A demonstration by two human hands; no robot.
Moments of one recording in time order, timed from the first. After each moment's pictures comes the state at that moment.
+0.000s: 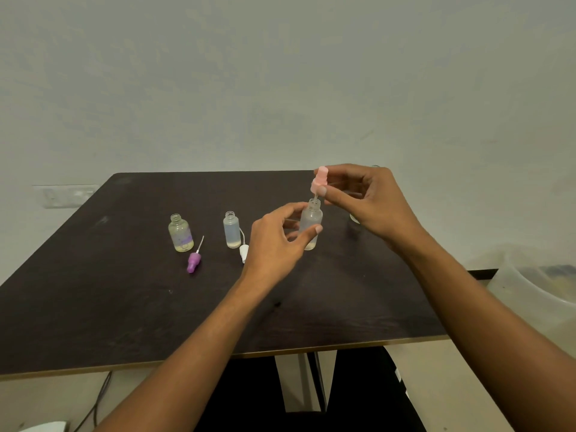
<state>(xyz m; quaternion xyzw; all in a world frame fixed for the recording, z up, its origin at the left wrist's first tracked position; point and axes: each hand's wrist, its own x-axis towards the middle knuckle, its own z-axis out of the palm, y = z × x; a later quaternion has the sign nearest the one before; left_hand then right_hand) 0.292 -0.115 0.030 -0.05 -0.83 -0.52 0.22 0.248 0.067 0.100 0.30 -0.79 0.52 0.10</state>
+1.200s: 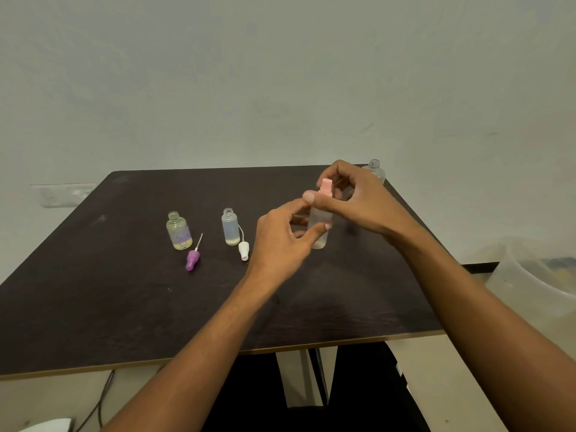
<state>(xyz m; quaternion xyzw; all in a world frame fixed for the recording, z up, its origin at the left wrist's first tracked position) 0.301 -0.103 0.039 -0.08 -0.82 -0.53 0.22 0.236 0.065 0.091 0.28 -0.85 0.43 0.07</state>
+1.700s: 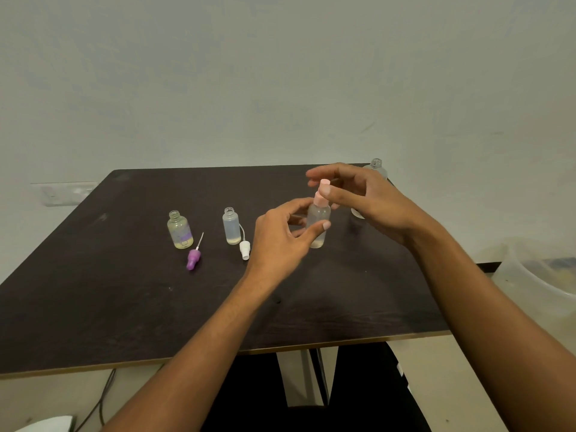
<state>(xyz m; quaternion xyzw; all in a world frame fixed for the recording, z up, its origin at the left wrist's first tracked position) 0.296 -0.107 0.035 -0.07 -0.82 -0.52 0.22 0.239 0.074 0.100 0.32 -0.80 0.50 -0.05</state>
